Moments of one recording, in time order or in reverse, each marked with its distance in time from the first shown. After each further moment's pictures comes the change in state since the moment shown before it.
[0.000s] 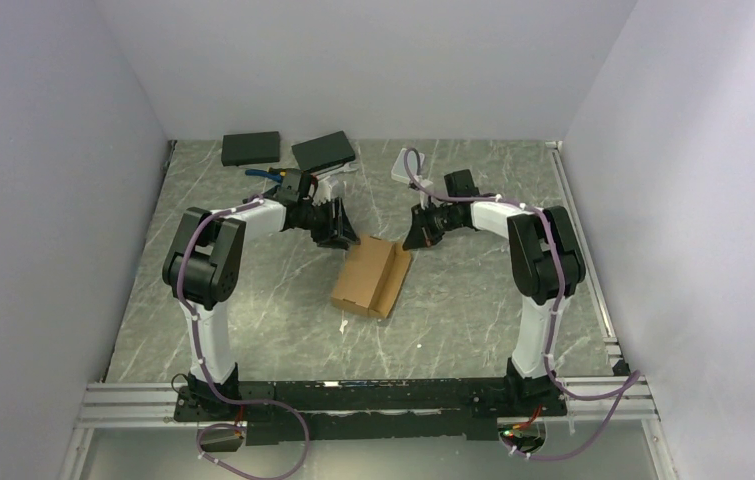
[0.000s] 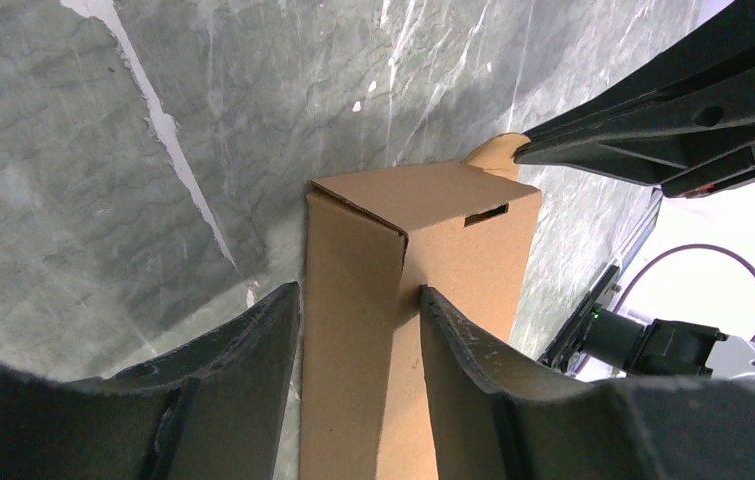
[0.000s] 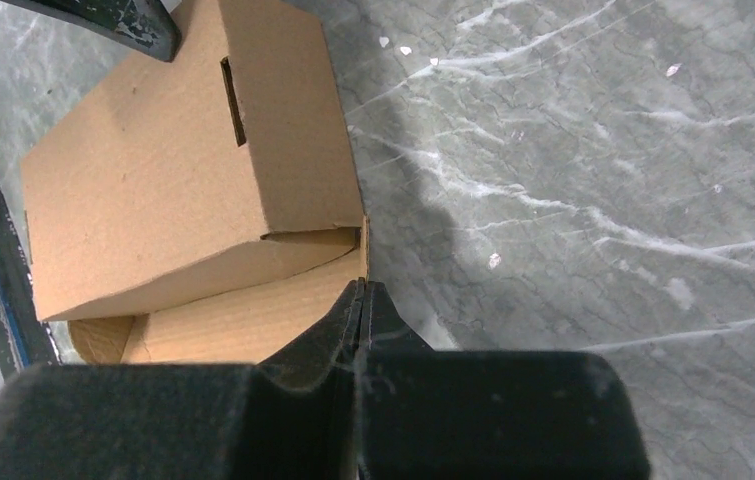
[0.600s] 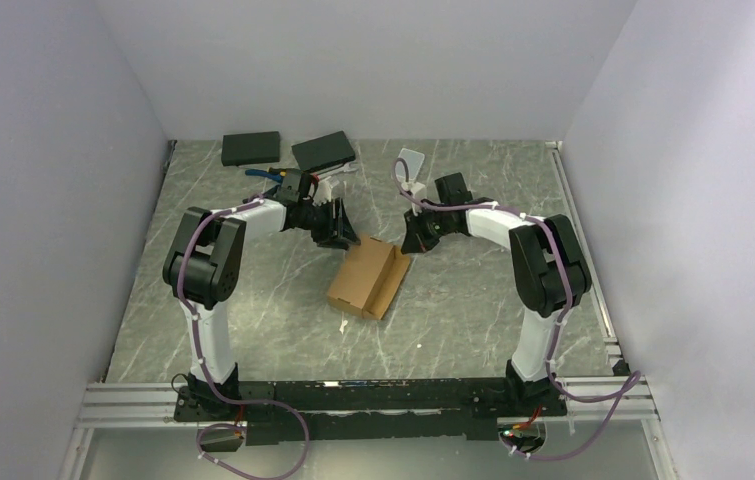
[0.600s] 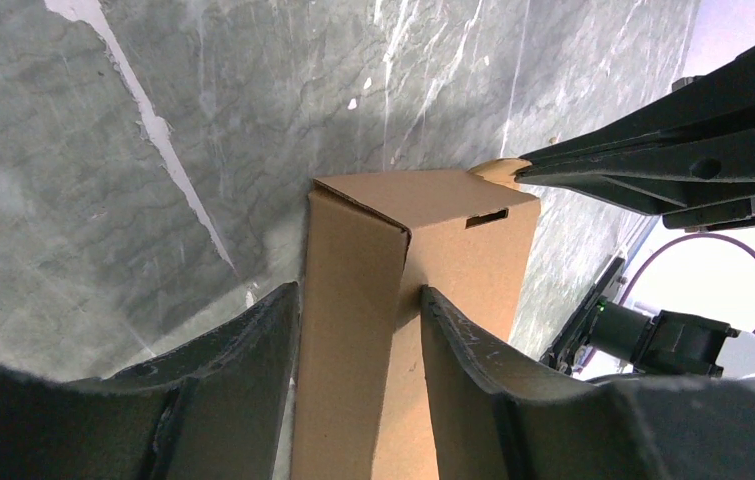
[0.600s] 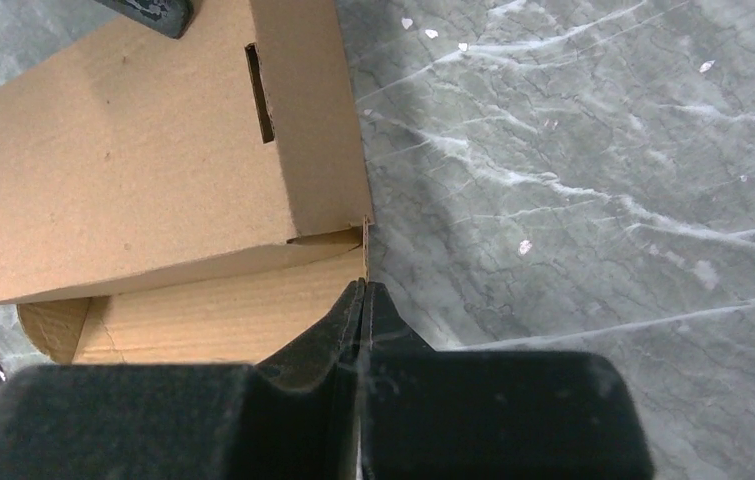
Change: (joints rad) left arm 0.000 0.004 0.002 0.000 0.011 0.026; right arm 0.074 -0.096 -0.066 0.003 0.158 -0.030
